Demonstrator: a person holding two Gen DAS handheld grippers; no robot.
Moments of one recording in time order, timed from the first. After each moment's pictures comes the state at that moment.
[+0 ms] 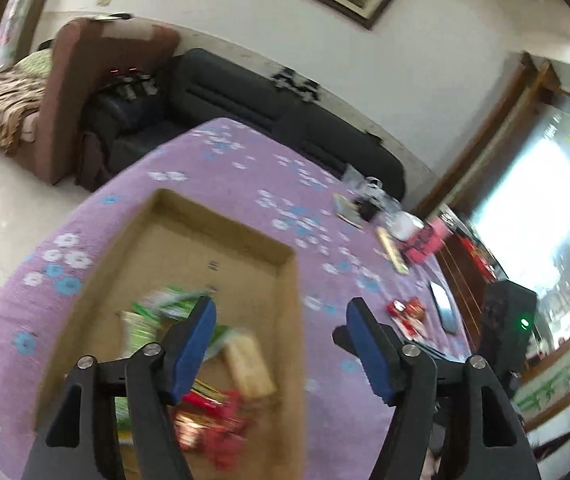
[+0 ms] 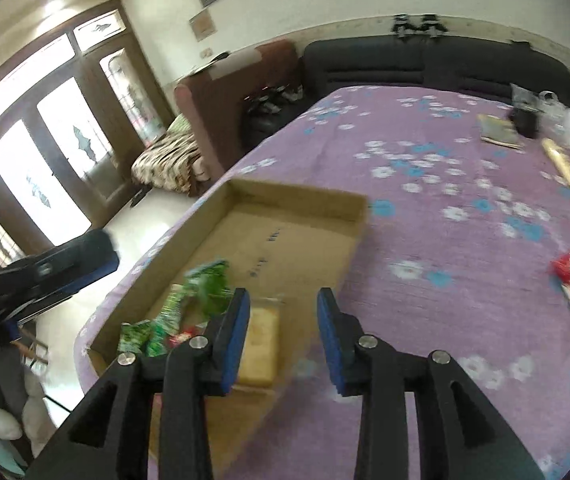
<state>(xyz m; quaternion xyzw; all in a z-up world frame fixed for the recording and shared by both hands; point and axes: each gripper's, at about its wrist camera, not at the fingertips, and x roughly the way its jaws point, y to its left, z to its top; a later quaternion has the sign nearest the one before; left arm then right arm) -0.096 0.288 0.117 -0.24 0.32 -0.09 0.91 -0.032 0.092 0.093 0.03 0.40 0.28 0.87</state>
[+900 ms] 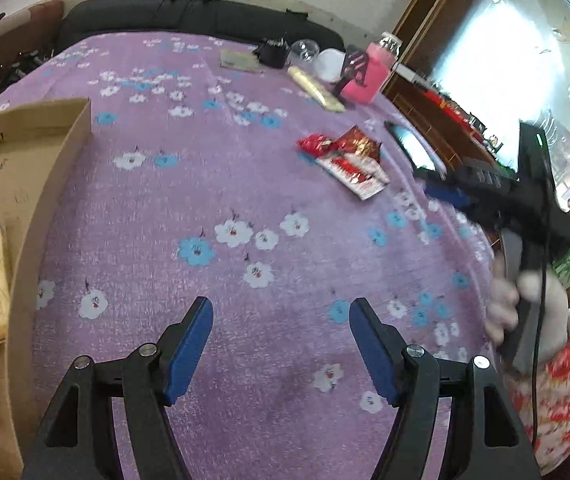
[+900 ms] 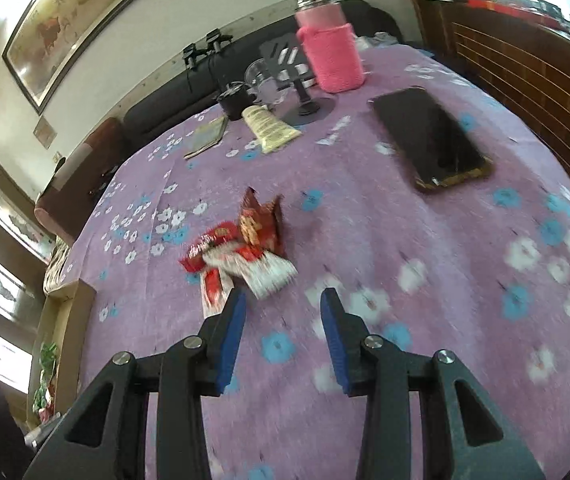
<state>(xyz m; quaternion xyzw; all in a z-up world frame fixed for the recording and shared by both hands) -0.067 0.084 0.026 -0.10 0.46 -0.20 0.86 0.020 -0.199 0.056 0.18 0.41 0.05 0.89</state>
